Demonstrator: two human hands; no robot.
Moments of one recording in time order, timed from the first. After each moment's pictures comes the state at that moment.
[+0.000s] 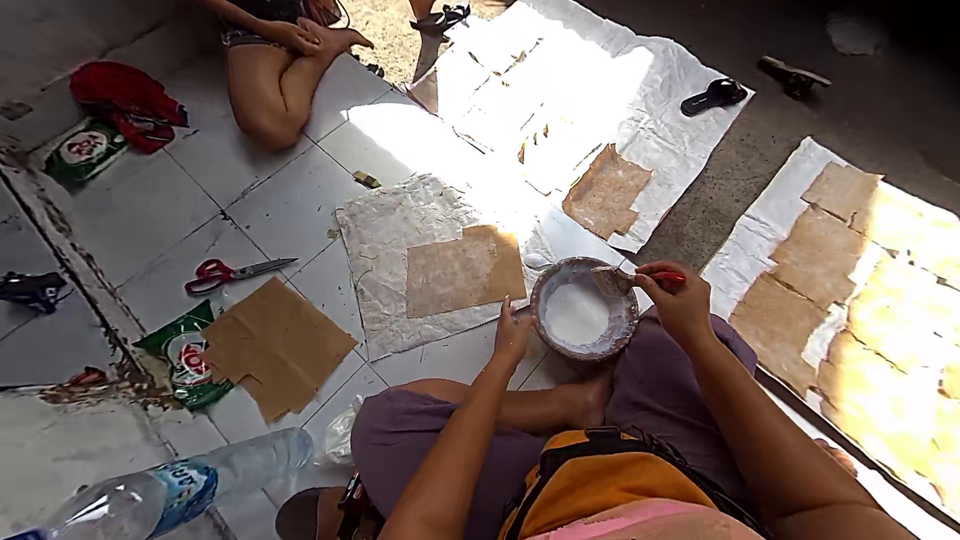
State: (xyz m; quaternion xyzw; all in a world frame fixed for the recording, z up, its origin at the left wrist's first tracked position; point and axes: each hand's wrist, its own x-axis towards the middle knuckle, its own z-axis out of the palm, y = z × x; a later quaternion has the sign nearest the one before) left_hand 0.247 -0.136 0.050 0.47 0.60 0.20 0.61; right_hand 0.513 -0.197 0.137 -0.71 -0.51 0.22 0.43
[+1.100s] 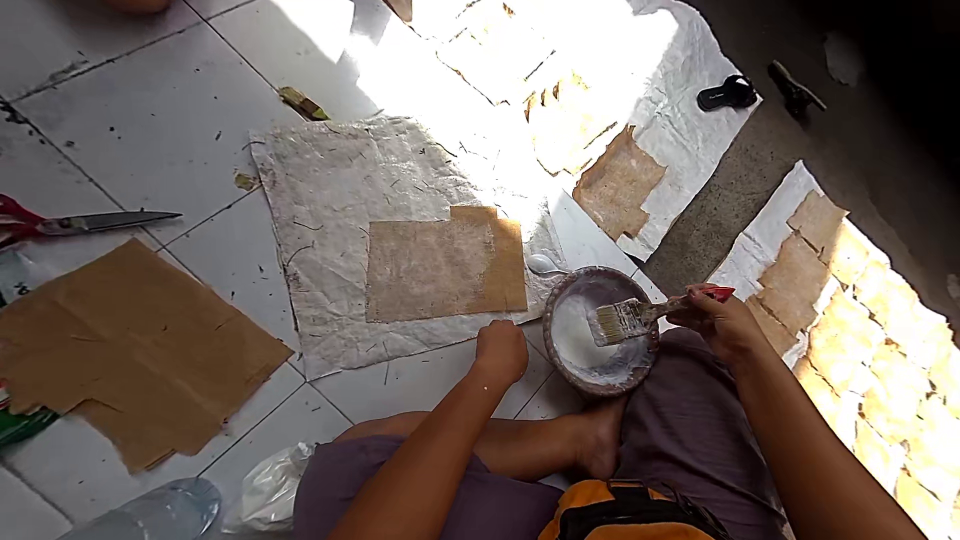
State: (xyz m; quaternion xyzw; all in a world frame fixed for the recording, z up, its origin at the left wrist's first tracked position) left_hand 0.236 -0.078 0.047 0.76 0.45 -0.29 0.36; right_hand 0.557 -0.154 0.105 -0.75 -0.14 0.45 0.47
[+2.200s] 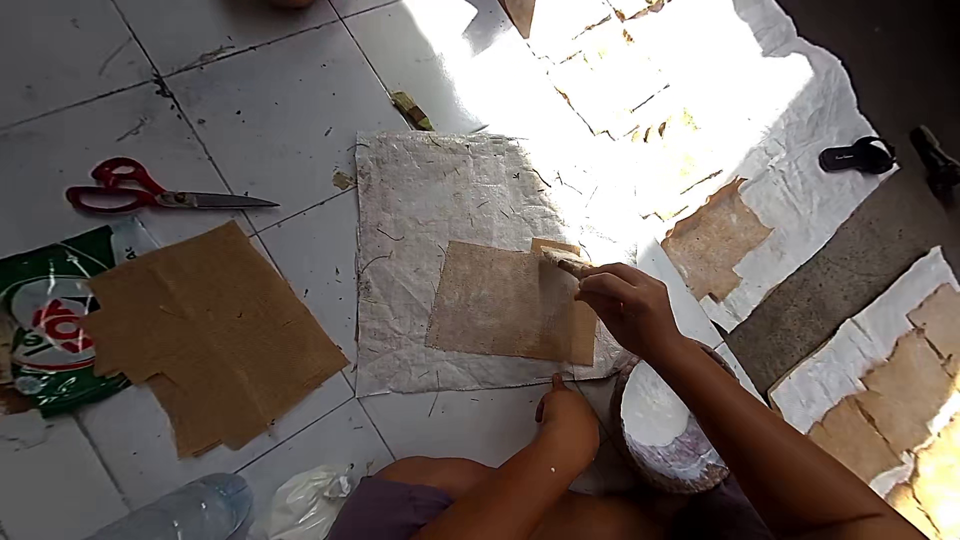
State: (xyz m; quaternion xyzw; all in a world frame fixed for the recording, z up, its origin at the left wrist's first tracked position) left_hand 0.239 -0.070 0.055 0.68 0.43 -0.37 0.47; right_hand 0.354 0.026 0.062 -0.43 -0.84 0.12 0.30
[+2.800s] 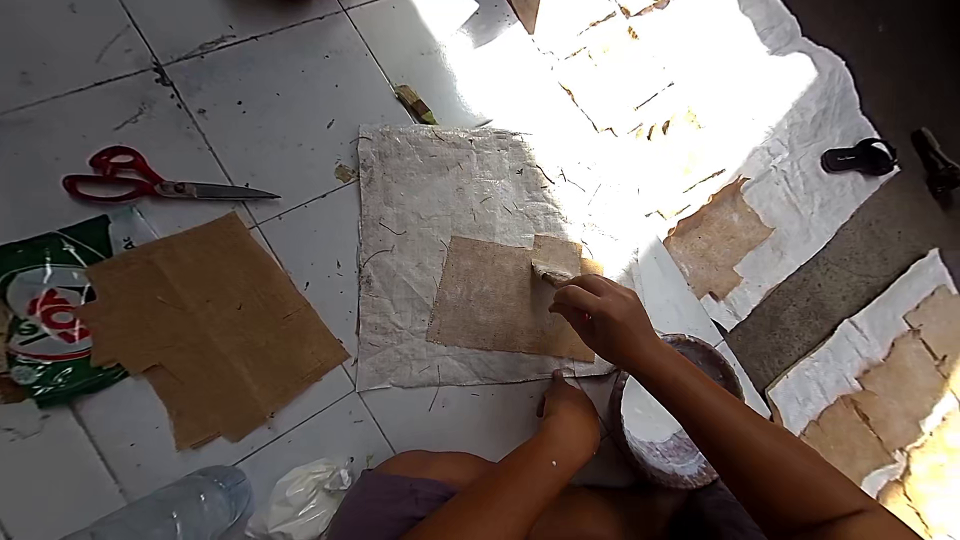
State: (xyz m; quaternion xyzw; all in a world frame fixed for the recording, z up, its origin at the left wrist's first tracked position) left_hand 0.237 -0.068 0.056 0.69 0.41 -0.38 0.47; right_hand 0.322 0.017 0.062 -0.42 -0.87 0.11 0.24
